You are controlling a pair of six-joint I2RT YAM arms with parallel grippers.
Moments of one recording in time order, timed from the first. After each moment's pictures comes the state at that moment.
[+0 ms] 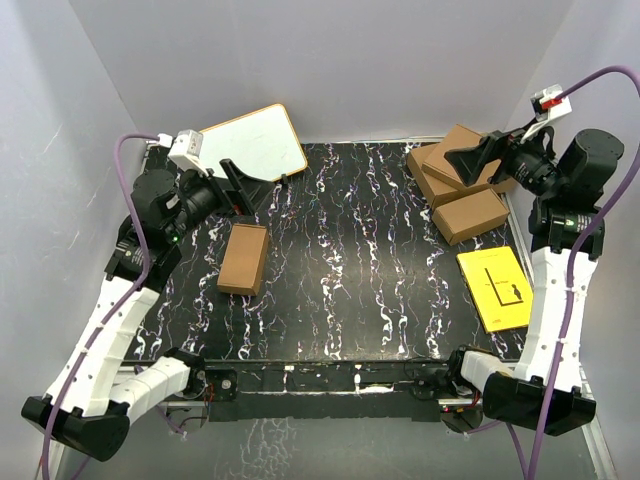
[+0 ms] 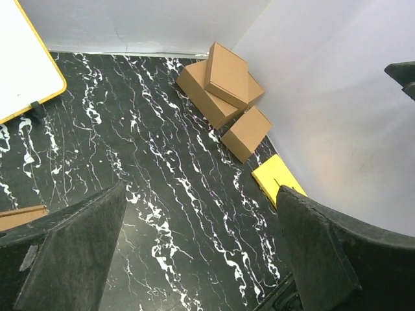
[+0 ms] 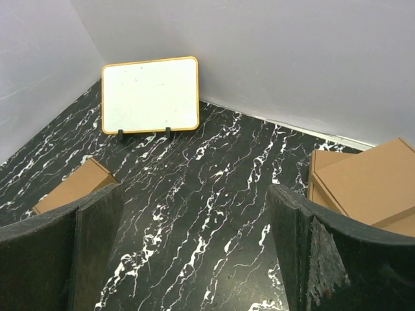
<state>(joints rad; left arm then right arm) -0.35 0.98 1.18 -0.32 0.29 -0.52 -0.30 1.09 1.44 -0.40 -0.84 0.10</state>
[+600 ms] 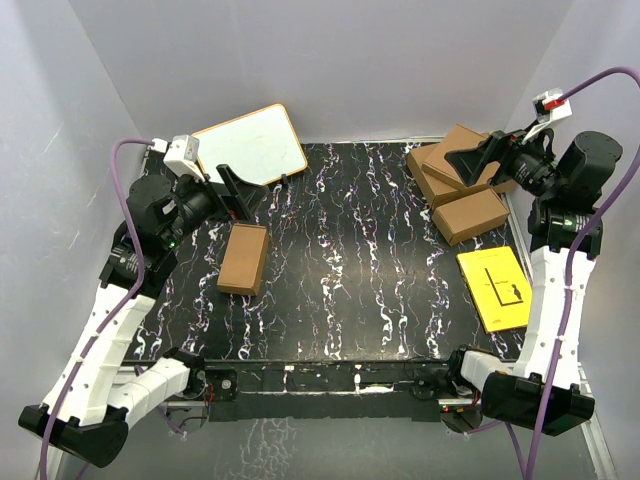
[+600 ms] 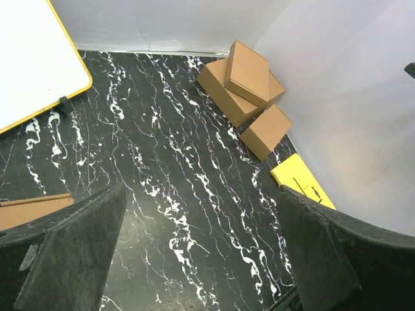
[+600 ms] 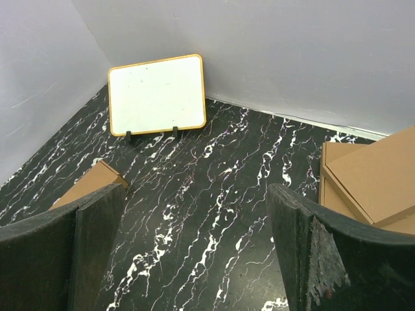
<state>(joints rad) -0.35 0.93 1.18 -0.39 0.23 -0.47 -0.32 1.09 1.40 -0.37 -0.86 0.17</state>
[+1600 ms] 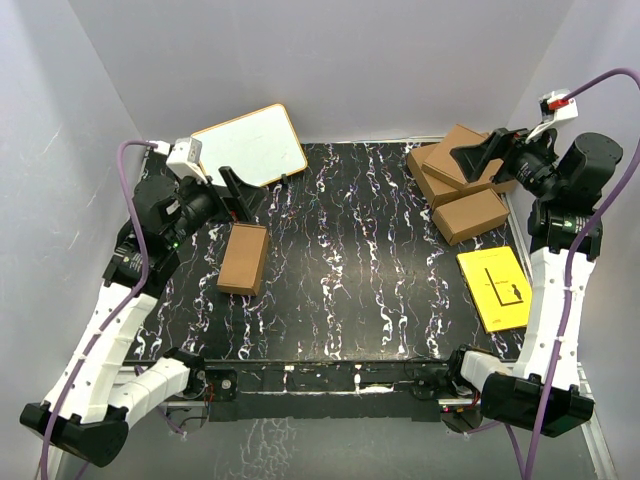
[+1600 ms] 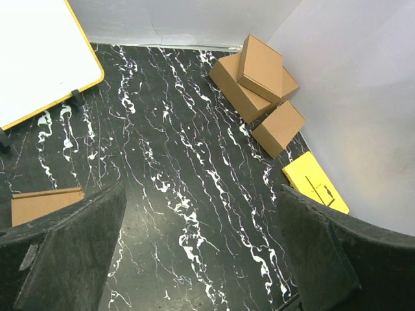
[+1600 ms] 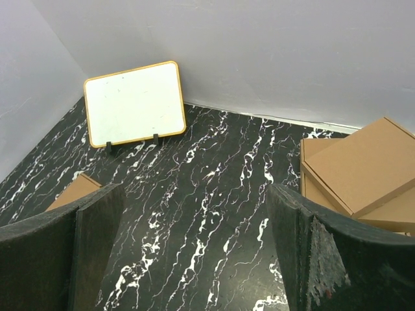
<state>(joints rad) -0.35 0.94 1.15 -0.39 0.20 -0.45 -0.32 1.09 1.39 -0.36 -0.78 0.17</state>
